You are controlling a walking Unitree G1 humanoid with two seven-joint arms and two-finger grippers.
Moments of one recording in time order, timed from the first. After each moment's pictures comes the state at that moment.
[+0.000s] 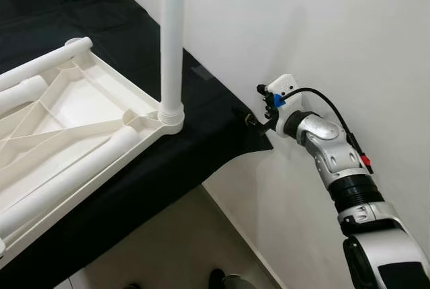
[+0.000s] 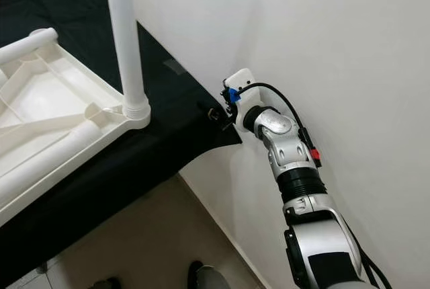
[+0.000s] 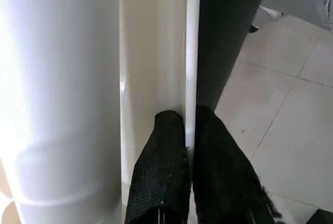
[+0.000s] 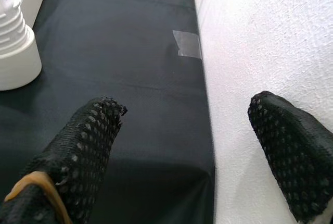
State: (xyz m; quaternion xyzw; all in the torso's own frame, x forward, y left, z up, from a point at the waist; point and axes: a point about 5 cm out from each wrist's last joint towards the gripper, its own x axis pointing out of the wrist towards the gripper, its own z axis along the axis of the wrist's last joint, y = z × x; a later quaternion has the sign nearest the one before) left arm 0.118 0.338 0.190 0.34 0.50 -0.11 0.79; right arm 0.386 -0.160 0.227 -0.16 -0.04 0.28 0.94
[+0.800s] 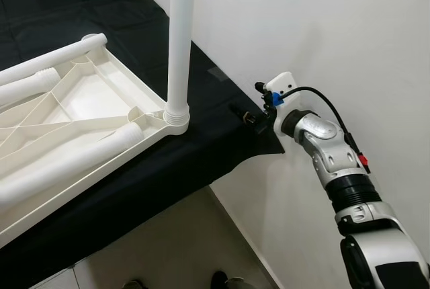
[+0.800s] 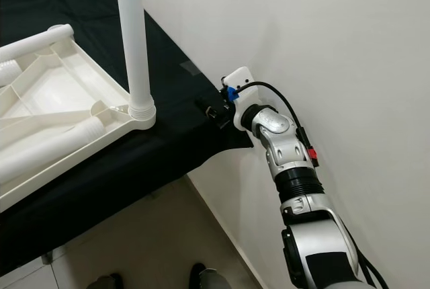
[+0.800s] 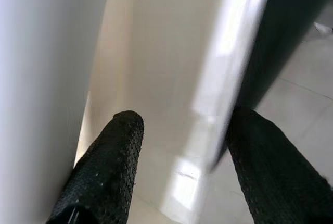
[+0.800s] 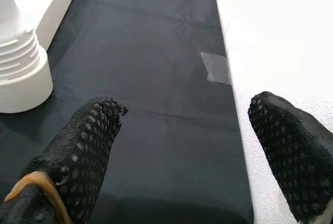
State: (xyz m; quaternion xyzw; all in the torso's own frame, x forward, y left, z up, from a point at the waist) left arm 0.149 0.341 0.217 0.38 0.44 -0.07 0.81; right arm 0.386 -0.155 0.229 -0.16 -0.05 0.29 0.94
